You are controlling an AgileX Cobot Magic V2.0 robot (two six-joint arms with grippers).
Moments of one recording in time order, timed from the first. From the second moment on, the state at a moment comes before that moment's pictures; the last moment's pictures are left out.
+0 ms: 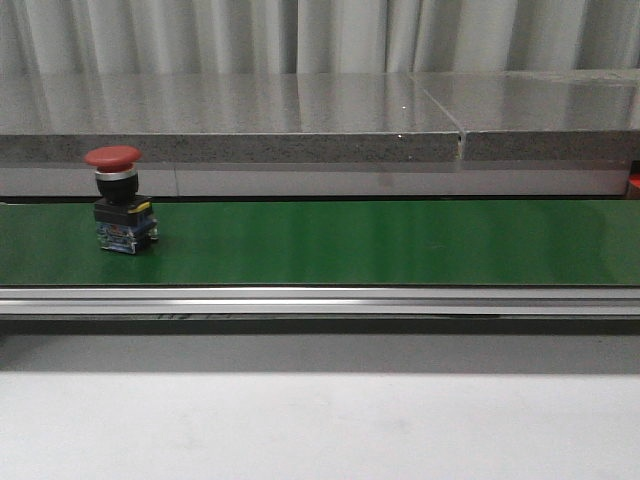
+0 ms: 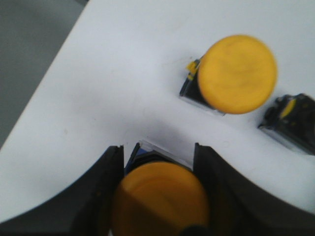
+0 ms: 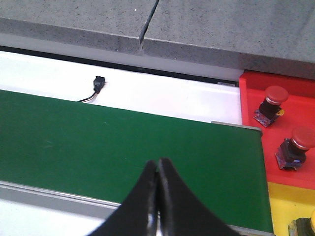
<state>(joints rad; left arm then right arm) 0.46 1.91 -1.41 -0.09 0.68 0.05 -0.16 0.61 -0.63 0.40 0.55 -0.44</state>
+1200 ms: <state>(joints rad) 0.08 1.59 -1.06 -0.11 0.57 0.05 -0.16 0.61 -0.63 0.40 0.55 -0.44</state>
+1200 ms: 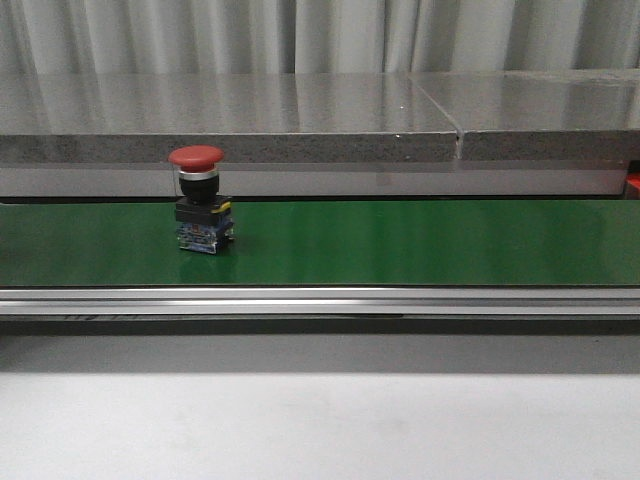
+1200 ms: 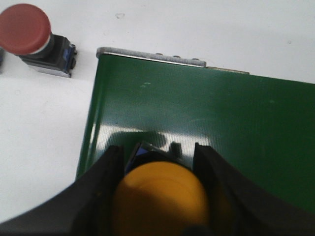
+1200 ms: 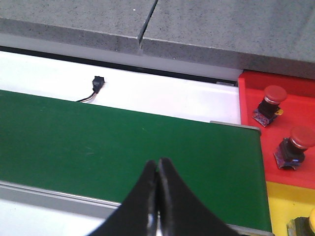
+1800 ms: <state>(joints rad) 0.04 1.60 -1.11 -0.15 0.60 0.06 -0.16 0.61 -0.63 0.40 0.55 -0.44</state>
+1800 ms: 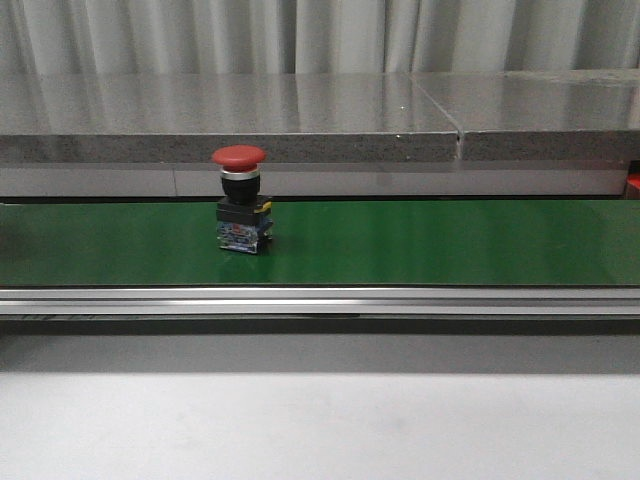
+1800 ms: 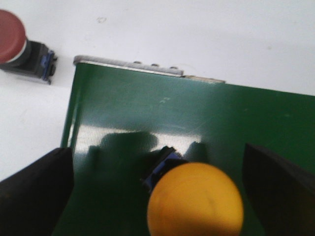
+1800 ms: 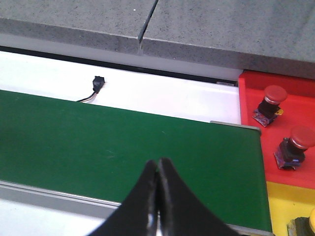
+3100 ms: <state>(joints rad) -0.03 0.40 -0.48 -0.29 0.57 0.22 -0.16 0.61 -0.63 0.40 0.55 -0.44</state>
